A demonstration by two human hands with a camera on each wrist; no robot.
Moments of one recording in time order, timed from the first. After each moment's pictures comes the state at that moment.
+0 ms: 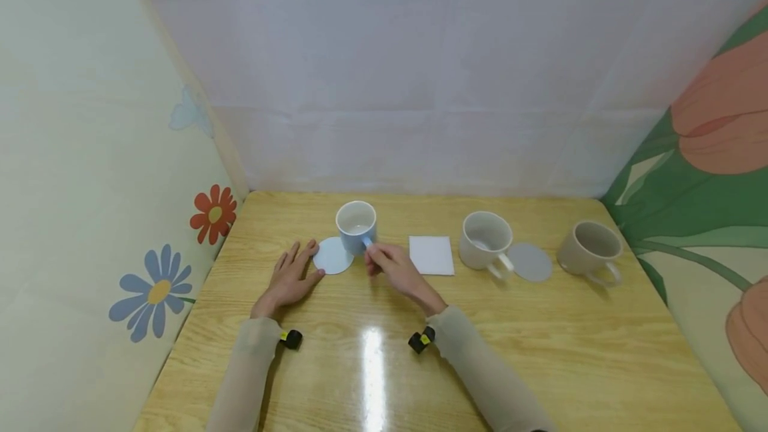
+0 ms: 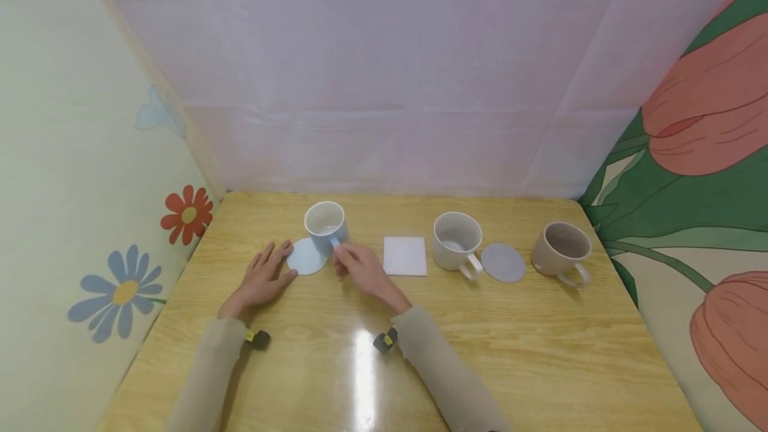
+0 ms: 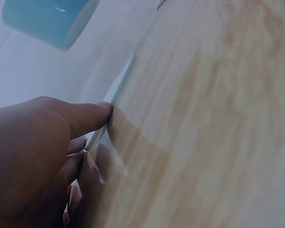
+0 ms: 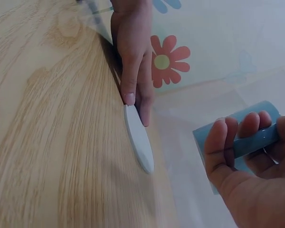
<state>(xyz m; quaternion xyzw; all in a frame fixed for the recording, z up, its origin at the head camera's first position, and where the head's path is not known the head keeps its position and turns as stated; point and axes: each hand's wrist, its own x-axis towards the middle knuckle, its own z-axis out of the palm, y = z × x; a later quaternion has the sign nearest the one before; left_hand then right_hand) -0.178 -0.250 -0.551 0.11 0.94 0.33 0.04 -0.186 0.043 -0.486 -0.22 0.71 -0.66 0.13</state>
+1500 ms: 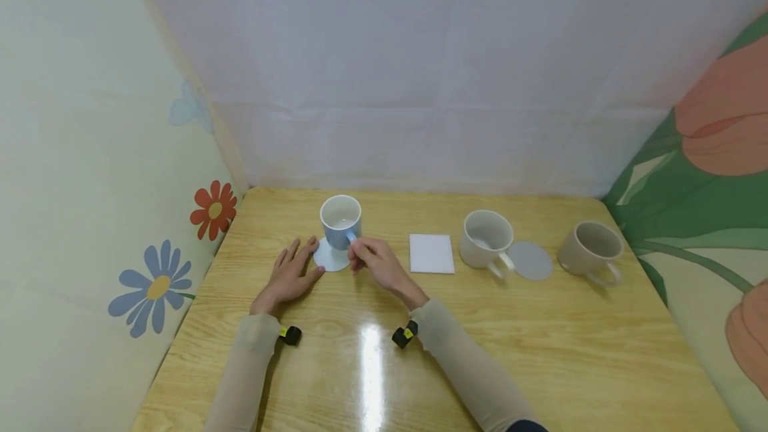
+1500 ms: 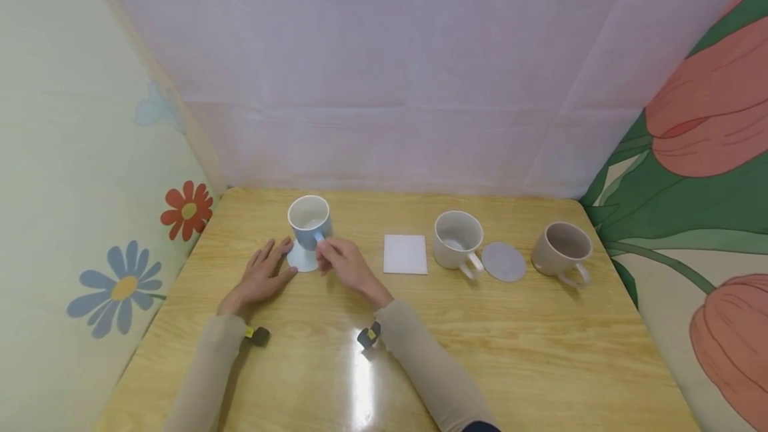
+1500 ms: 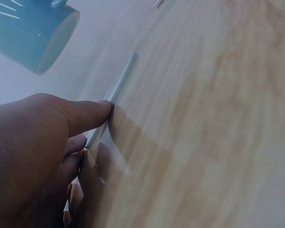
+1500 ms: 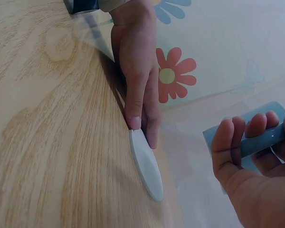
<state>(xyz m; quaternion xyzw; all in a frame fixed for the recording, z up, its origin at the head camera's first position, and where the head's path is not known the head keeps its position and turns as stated) -0.181 -0.249 -0.551 0.11 0.94 0.32 0.05 -0.192 0.013 -0.489 -0.23 0.67 -0.69 0.15</state>
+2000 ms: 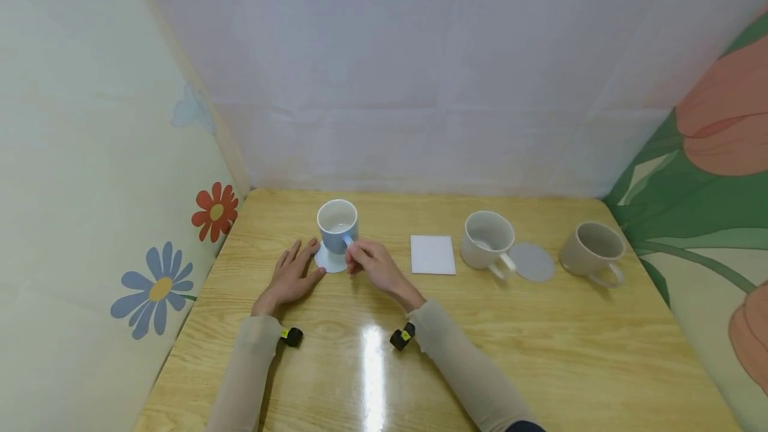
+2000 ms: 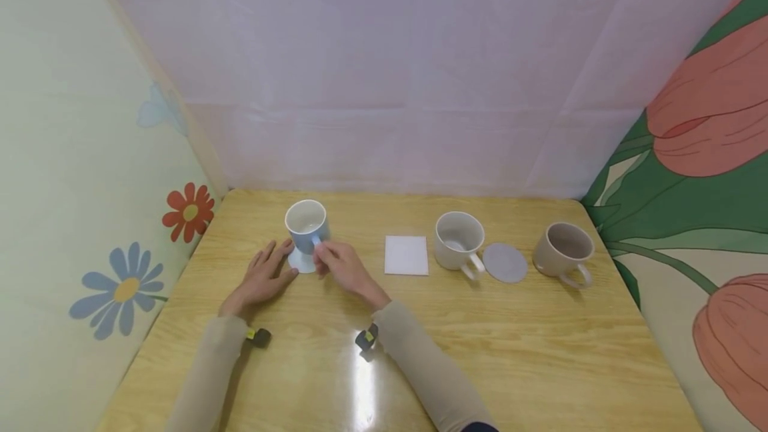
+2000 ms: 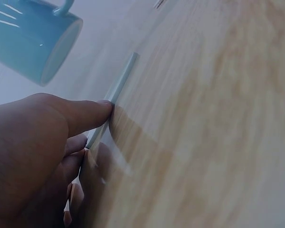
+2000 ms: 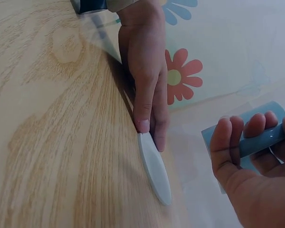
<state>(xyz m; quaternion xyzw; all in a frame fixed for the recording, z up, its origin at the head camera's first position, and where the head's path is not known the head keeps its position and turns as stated) -0.182 -0.249 -0.551 0.11 0.94 0.33 0.05 -0.193 0.006 -0.495 -0.23 0.68 -0.68 0.15</state>
